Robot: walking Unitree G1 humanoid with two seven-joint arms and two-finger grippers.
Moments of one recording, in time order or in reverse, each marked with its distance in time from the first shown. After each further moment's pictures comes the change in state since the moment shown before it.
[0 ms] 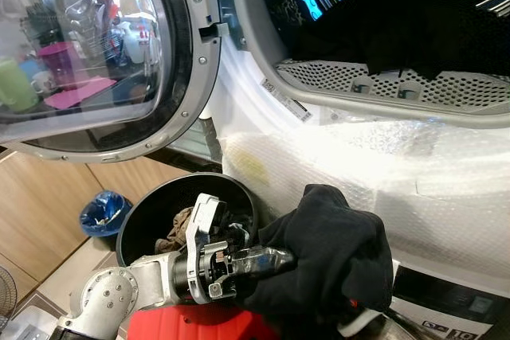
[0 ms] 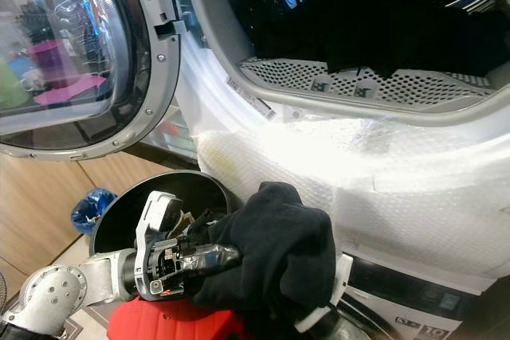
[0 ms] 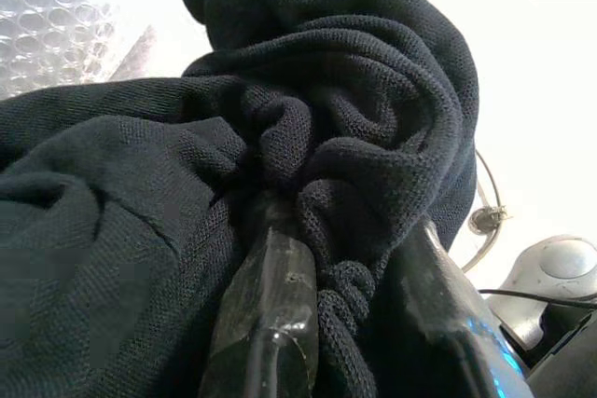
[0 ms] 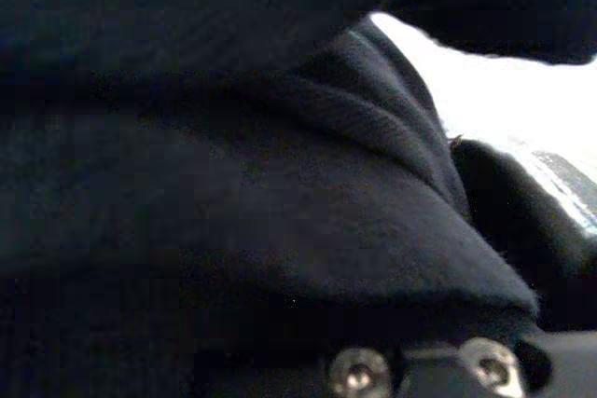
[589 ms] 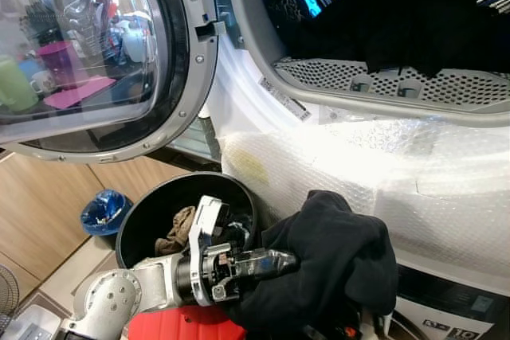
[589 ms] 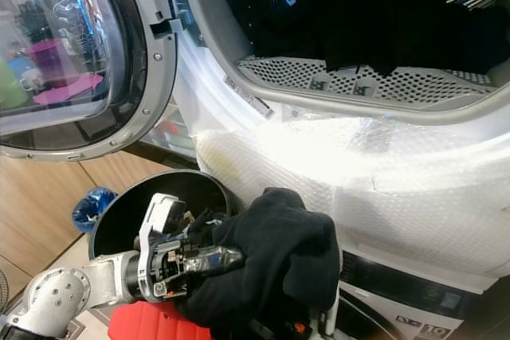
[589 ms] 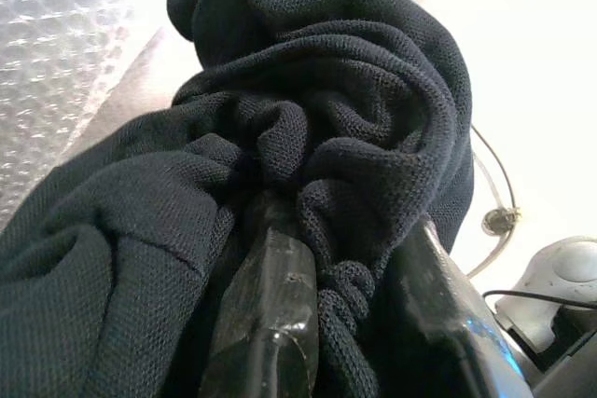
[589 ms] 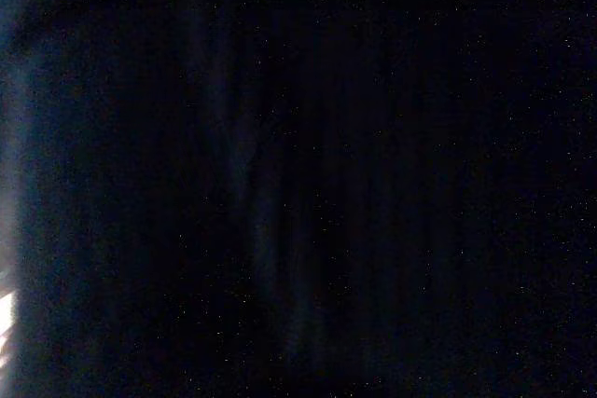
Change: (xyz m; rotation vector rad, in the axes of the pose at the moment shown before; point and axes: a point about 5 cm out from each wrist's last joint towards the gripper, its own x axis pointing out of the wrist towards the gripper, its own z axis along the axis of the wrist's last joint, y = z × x) left arm 0.001 0.005 -0.004 -0.010 0.002 0.023; right arm 0.005 0.022 -0.013 0.043 0.092 0.195
